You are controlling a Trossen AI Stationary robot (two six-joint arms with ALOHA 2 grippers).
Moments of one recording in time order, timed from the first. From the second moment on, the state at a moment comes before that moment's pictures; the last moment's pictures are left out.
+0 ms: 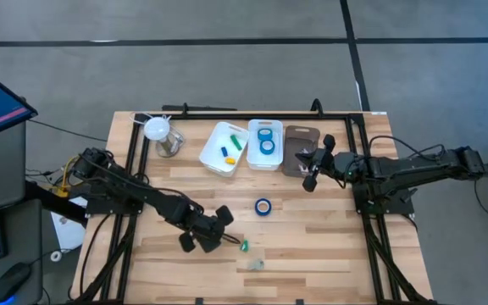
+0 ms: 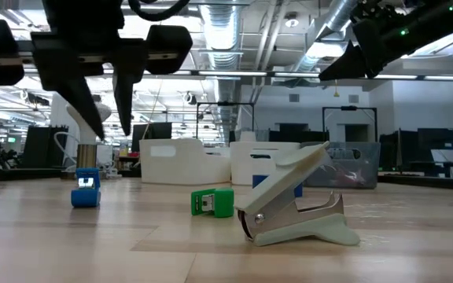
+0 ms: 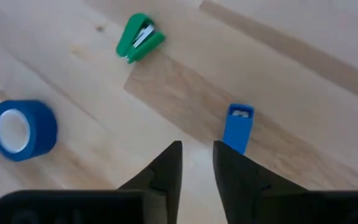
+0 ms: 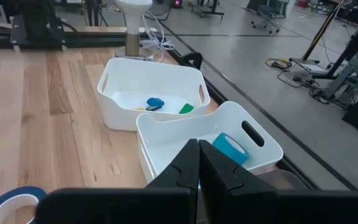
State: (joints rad) left arm -0.43 1.67 1.05 -0.54 -0.11 0.64; right arm 0.03 0.84 0.45 0.03 0.55 0.00
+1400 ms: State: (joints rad) left arm -0.41 1.69 0.92 -0.32 0.03 0.52; right arm 0.03 0.84 0.45 0.03 0.55 0.00
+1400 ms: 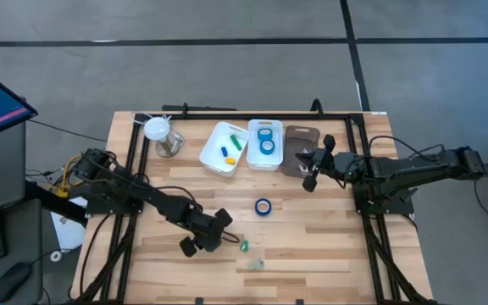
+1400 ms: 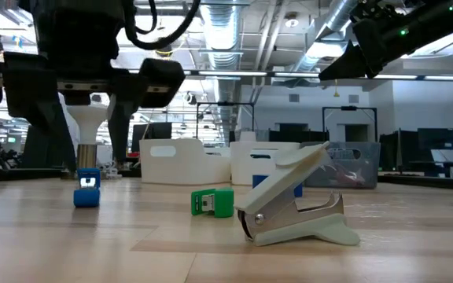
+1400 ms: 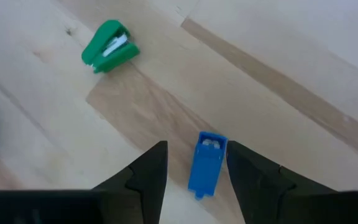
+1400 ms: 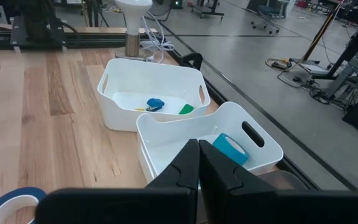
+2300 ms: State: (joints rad) left arm -0.40 1.77 0.92 -0.30 0.08 0.46; right arm 0.03 0.84 0.45 0.03 0.55 0.00
